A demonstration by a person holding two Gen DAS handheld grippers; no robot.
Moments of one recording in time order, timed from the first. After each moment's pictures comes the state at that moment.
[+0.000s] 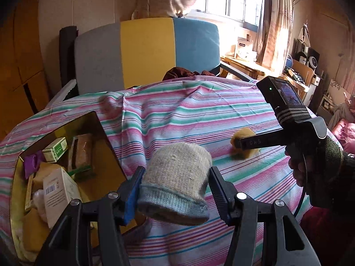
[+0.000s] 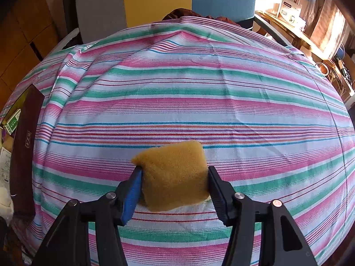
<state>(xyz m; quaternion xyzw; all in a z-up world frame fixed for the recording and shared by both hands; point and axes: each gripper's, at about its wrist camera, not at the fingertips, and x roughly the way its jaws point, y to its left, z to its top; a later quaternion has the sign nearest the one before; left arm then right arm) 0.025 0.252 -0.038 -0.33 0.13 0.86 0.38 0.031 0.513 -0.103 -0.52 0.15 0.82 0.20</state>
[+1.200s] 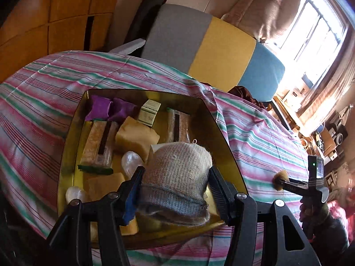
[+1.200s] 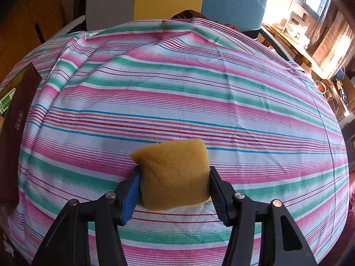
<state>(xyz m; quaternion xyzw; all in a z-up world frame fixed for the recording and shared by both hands) -0.077 0.083 -0.034 -0.43 -0.08 0.86 0.26 0.027 0.499 -0.109 -0.53 0.08 0.82 0.21</state>
